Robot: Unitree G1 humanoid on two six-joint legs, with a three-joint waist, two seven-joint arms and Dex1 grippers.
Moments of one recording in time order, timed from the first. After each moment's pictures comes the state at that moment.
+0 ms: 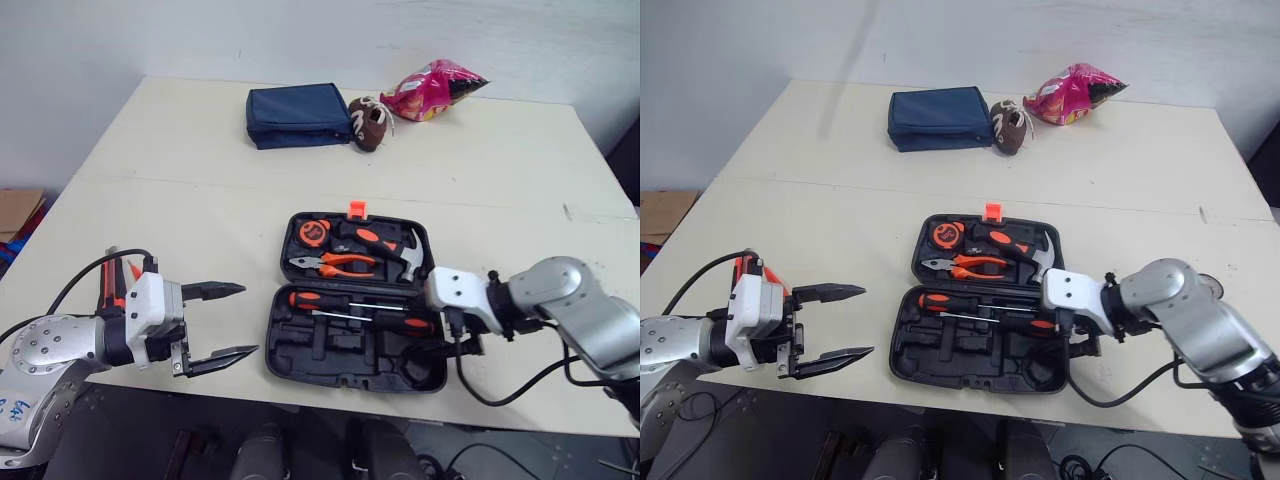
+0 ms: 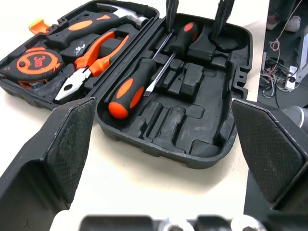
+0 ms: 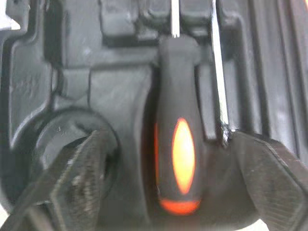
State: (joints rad) left arm 0.12 0.84 0.30 -0.50 -0.62 0.33 -1.02; right arm -0.43 -1.06 0.22 -0.33 0.27 0.58 1.30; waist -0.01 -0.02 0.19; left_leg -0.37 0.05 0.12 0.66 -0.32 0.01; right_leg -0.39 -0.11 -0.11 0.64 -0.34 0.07
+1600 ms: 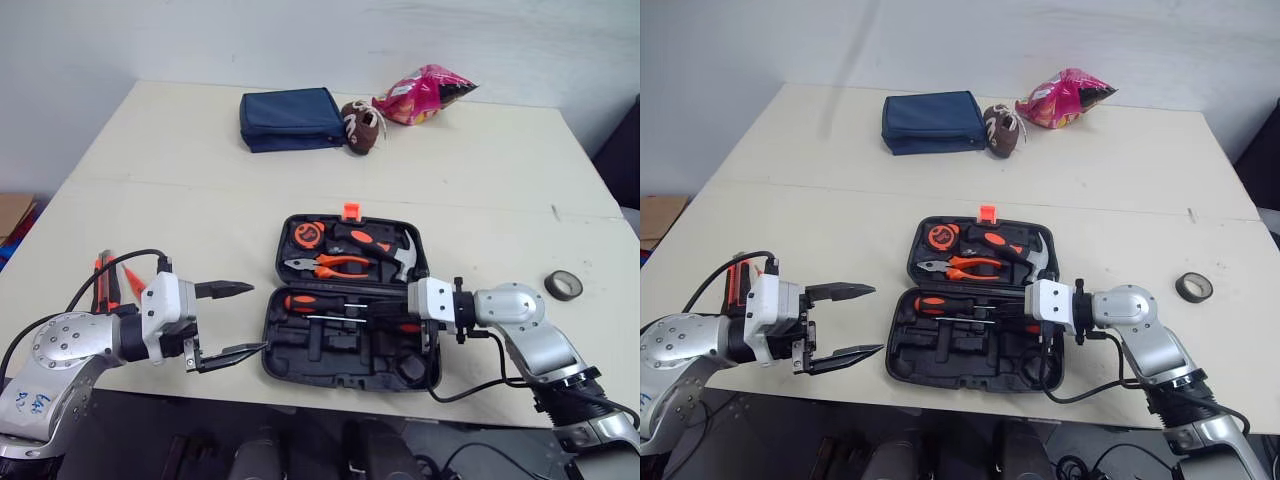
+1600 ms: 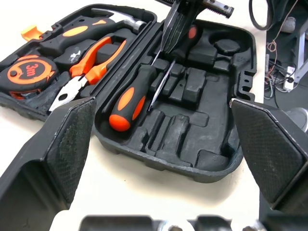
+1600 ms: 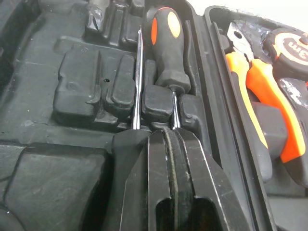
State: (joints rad) left arm 0.05 0.81 0.23 -0.46 -0.57 0.30 -1.01; right arm -0.33 -0.66 0.19 0.04 0.21 -0.11 1.19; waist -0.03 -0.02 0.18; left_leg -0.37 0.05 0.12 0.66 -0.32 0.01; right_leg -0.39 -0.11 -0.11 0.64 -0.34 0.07
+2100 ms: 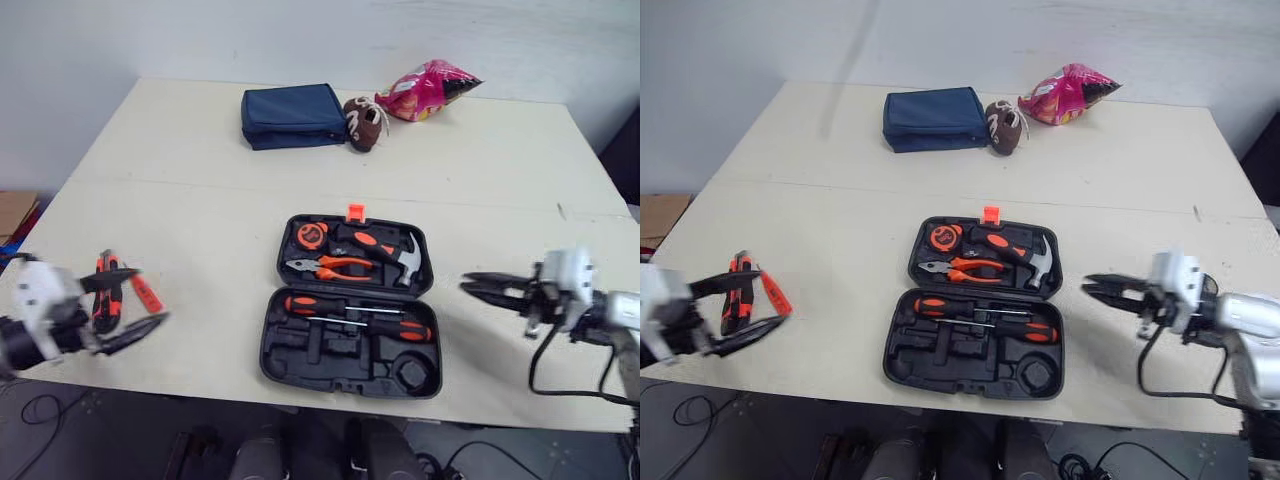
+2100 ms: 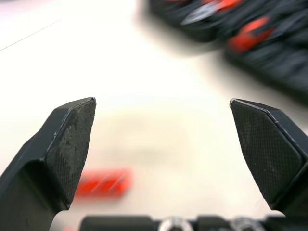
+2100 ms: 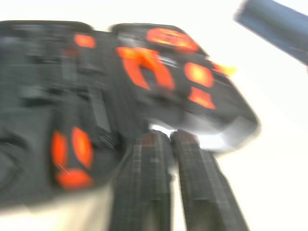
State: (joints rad) left arm 0.21 0.87 0.66 -0.13 -0.53 0.23 -1.04; right arm -0.10 -0.85 -0.32 0.07 0.49 -0.05 1.25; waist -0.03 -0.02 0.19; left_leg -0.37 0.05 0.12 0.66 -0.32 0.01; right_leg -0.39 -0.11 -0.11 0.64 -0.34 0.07
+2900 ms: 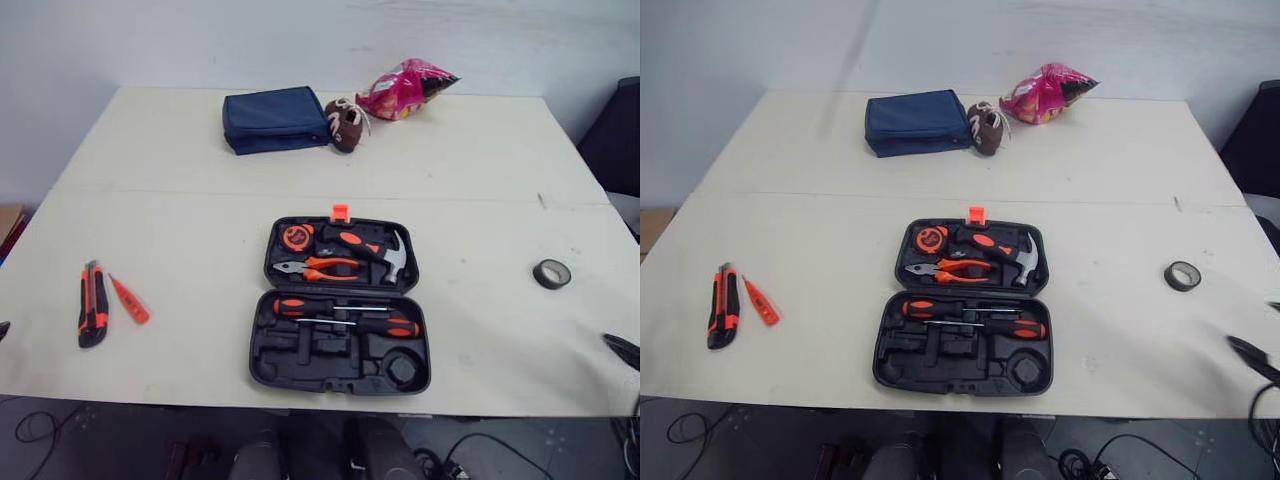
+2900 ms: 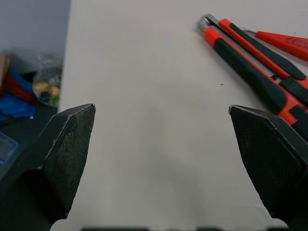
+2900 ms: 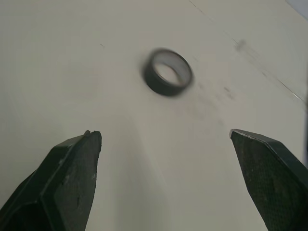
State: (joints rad) left arm 0.24 1.03 0.85 0.44 -0.40 0.27 -0.89; right arm -0.03 -0.98 -0.54 0.77 0.39 -0.53 1.30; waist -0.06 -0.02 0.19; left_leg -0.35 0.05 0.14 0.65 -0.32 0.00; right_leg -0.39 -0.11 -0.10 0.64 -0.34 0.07
